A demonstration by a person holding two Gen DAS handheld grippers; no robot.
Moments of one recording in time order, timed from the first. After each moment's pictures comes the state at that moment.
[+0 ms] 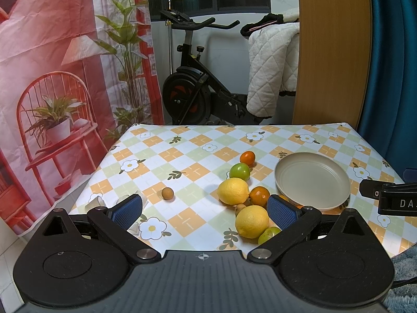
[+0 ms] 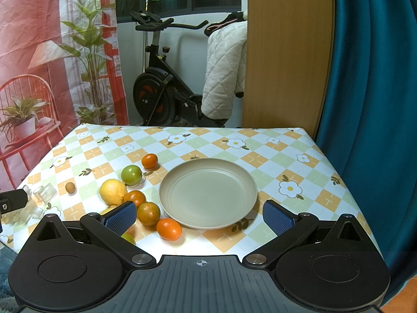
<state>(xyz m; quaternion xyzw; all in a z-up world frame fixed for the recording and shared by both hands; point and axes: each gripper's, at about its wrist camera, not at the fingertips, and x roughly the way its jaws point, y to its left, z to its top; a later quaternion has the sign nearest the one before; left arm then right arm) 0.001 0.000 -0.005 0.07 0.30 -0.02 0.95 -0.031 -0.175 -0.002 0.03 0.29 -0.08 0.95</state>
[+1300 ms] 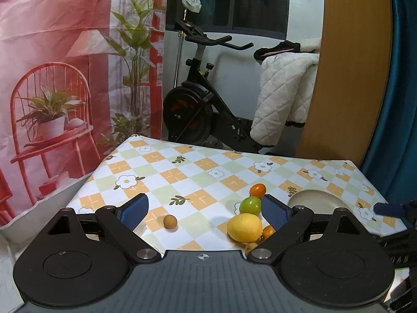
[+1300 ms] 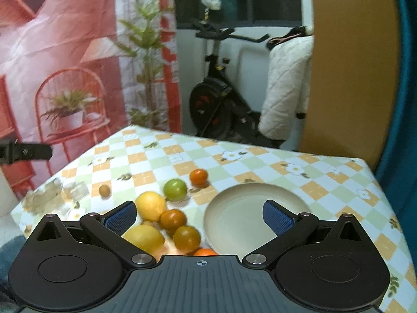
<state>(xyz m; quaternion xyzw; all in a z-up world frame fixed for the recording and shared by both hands) 0.047 0.036 -0.011 0.03 0.23 -0.02 0.97 0.027 -0.164 -0.033 -0.01 0.27 0.07 0.96</state>
